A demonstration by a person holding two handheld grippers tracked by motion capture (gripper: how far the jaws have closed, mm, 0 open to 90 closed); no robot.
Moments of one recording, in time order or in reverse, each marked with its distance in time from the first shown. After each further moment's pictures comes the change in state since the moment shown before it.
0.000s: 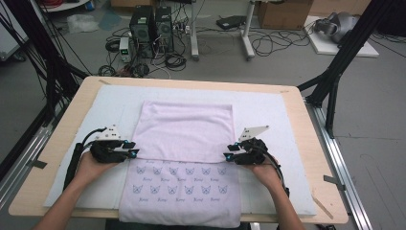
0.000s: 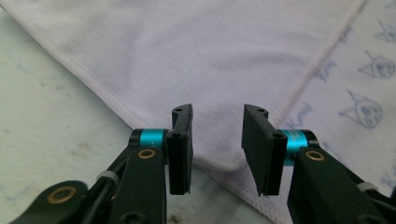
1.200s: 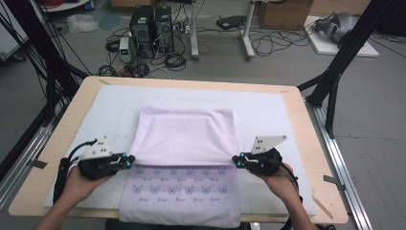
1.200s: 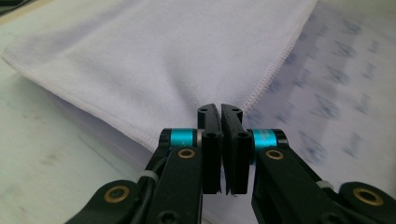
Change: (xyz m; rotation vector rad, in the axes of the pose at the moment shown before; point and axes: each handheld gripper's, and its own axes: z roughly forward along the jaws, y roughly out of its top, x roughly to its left) left arm -0.075 0.000 -0.061 -0.090 -0.025 0.074; right arm 0.047 -0.002 -0.061 -0.059 0.038 -0.136
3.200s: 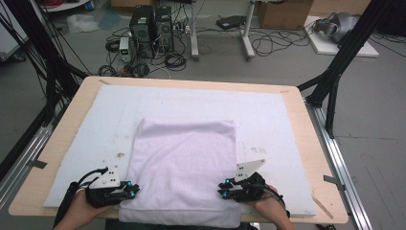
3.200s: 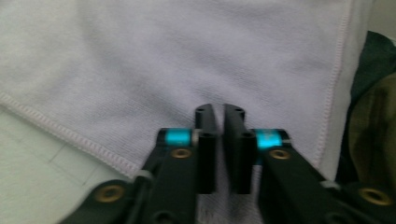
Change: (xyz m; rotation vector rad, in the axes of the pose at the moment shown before) left arm -0.026 -0.036 0.027 0.115 -0.109 0.015; right arm 0.040 -0.032 0.050 0.071 0.188 0.000
